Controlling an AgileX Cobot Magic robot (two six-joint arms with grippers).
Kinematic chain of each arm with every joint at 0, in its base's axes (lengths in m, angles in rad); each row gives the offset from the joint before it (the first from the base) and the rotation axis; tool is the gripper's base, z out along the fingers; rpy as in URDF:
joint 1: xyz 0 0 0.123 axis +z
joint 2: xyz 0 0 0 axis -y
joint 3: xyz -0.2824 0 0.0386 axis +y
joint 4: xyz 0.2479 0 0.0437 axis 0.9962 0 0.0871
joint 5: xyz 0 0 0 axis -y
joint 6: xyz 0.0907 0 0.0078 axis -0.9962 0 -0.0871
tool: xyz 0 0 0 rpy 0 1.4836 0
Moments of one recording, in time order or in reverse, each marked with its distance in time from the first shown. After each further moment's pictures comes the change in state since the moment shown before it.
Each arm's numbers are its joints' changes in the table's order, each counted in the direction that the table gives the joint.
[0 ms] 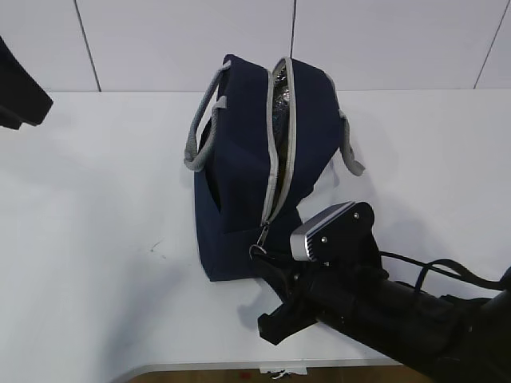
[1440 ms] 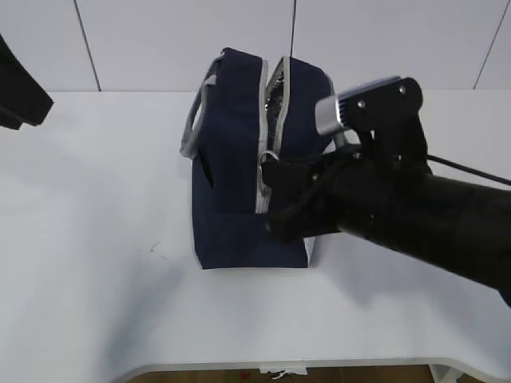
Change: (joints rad) left arm -0.002 0.000 0.000 -0.010 0.000 0.002; right arm 0.000 0.447 -0.122 0.035 -0.521 -0.030
